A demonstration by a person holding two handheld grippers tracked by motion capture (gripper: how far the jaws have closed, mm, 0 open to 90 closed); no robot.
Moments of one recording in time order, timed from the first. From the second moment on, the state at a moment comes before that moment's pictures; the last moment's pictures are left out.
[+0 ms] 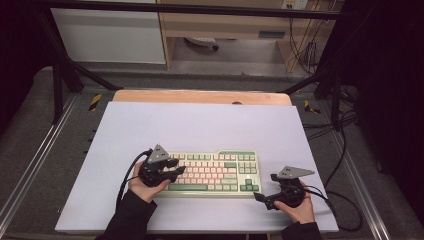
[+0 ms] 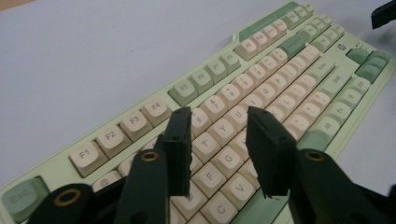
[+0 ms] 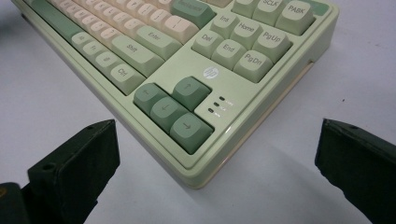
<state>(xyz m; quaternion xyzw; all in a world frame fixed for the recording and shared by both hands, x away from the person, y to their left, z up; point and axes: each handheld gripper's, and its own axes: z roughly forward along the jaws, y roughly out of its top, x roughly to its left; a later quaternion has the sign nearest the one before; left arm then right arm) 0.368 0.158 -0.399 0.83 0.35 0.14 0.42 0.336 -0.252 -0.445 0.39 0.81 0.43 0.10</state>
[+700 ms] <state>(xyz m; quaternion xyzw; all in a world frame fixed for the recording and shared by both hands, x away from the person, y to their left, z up) 0.381 0.140 -0.414 0.84 0.35 0.13 0.40 0.336 -0.252 -0.446 0.38 0.81 0.43 0.10</state>
